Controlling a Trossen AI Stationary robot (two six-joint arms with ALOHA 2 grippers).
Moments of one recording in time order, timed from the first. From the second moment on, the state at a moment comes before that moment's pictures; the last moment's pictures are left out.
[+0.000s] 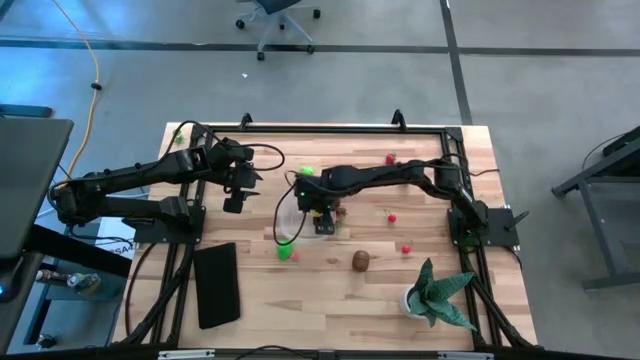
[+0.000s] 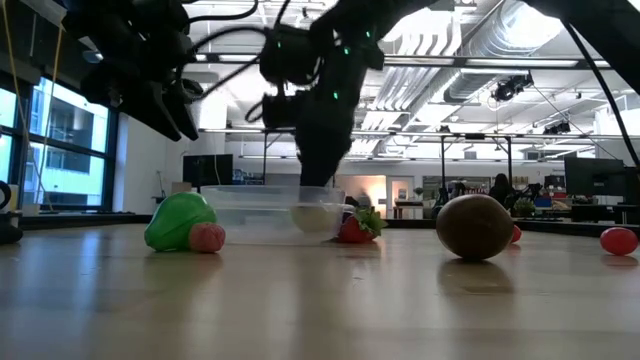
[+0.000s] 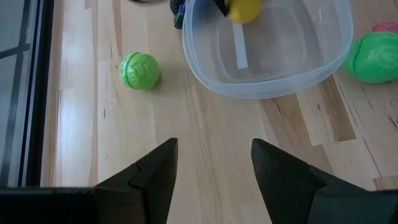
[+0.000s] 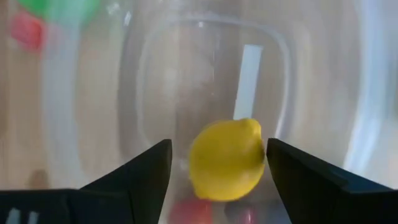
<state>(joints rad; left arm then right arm) 0.56 0.96 0.68 -0.65 0.16 0.62 -0.08 2.19 1.77 -0.84 -0.10 -0.12</state>
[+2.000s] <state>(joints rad) 0.56 0.96 0.68 -0.65 0.16 0.62 -0.62 1.84 1.35 -1.03 0.24 1.14</state>
